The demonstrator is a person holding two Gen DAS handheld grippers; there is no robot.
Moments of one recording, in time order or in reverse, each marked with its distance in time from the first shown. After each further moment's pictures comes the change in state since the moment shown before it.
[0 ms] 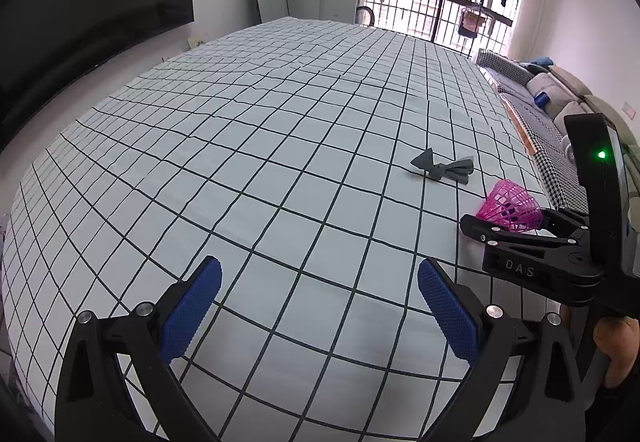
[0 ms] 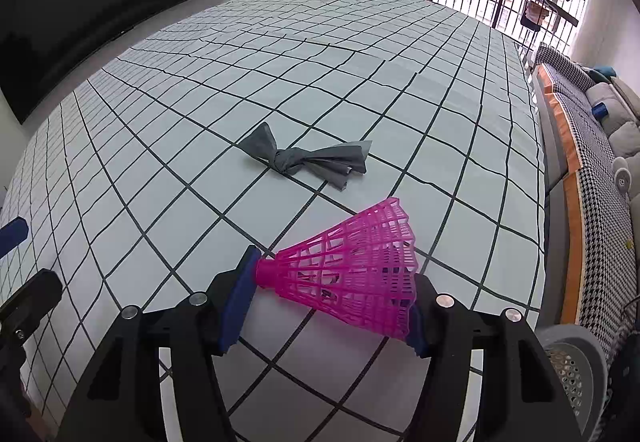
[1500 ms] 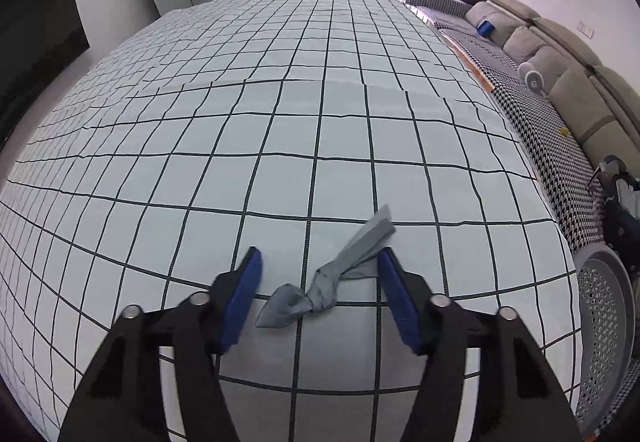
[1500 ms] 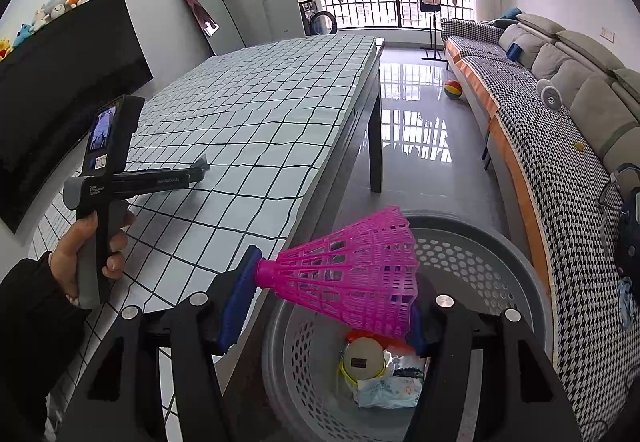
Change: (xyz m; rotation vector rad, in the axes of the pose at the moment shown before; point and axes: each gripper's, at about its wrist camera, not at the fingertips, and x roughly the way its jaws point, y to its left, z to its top) left arm 0.130 -0.118 0.083 0.277 0.130 -0.147; right arm -0.141 -0.121 -0.118 0.343 -0.188 -0.086
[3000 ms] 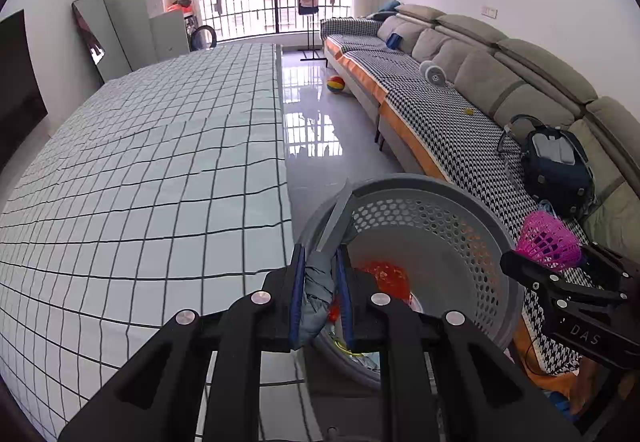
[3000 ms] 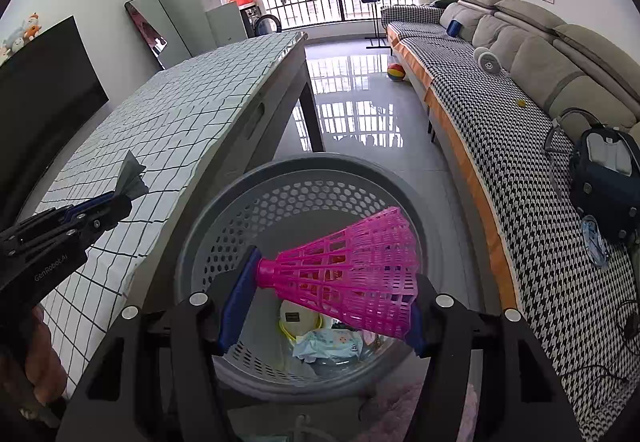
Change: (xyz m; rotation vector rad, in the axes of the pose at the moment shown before) left arm -0.144 -0.193 -0.113 0.184 -0.145 -0.157; right arm -0.064 -0.094 -0.068 0.142 -0.006 -0.129
